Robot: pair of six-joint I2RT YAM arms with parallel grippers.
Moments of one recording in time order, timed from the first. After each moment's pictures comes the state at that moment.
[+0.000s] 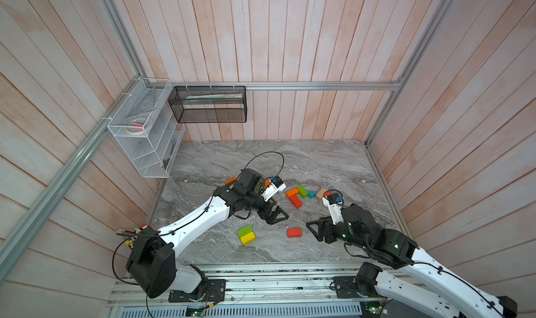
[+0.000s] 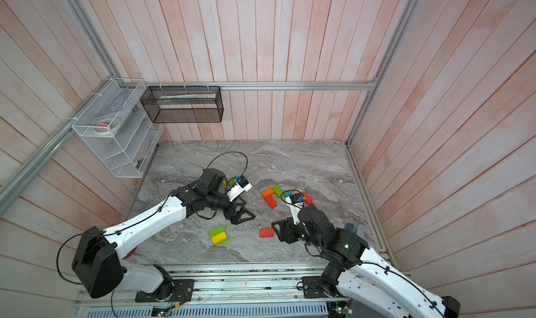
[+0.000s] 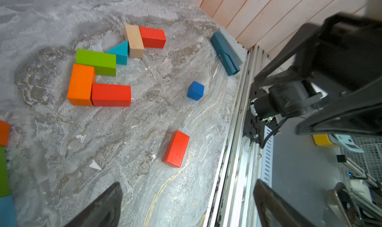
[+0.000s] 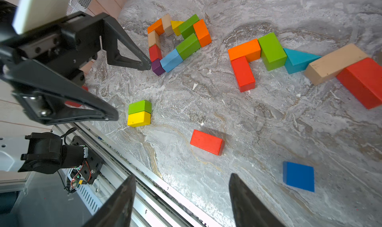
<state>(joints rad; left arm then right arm) -0.66 1.44 1.08 -0.51 0.64 0.09 0.88 0.64 0.73 -0.73 0.02 0.61</state>
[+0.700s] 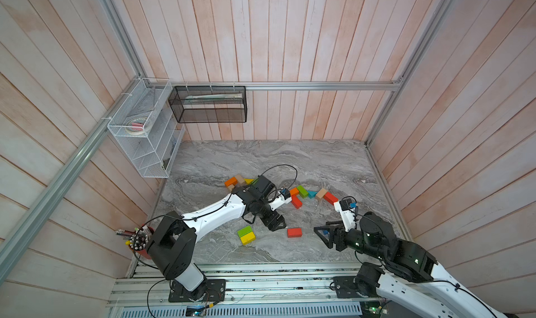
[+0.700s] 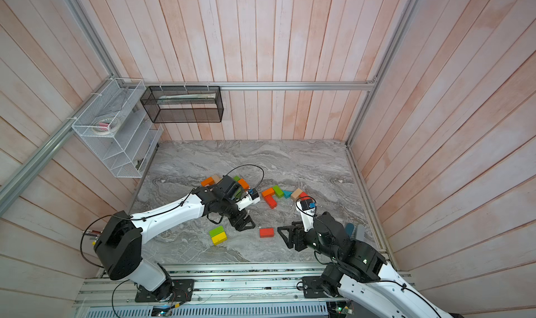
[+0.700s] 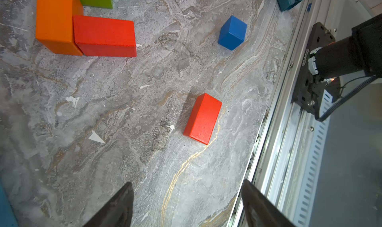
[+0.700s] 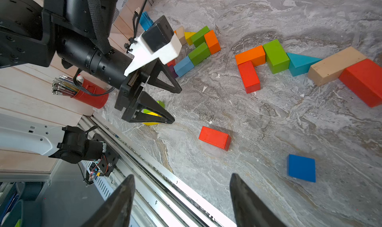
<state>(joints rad) -0.75 1.60 1.12 -0.62 0.45 0.19 0.88 0.47 0.70 -0.76 -0.02 0.61</state>
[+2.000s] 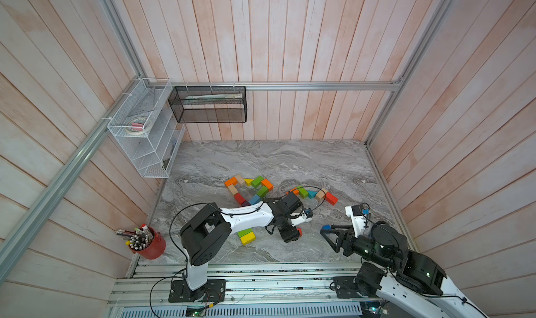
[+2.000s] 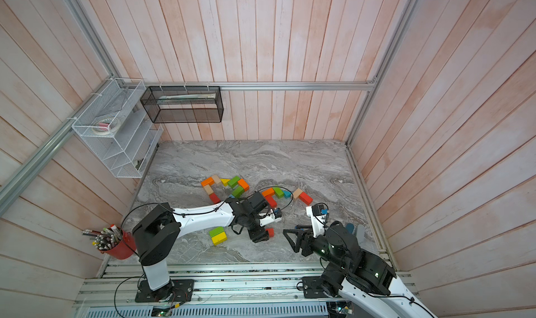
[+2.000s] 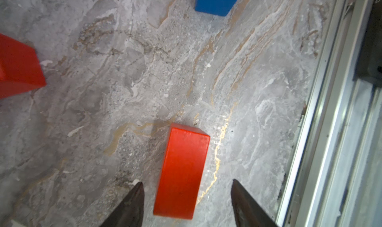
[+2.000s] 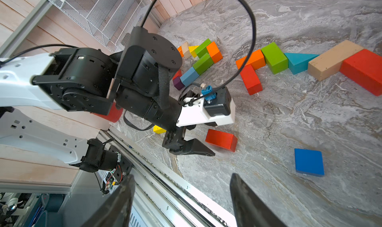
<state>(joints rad) -0.99 1.87 1.24 -0.55 0.25 0.24 0.88 0.29 0.63 -0.76 -0.01 0.71</state>
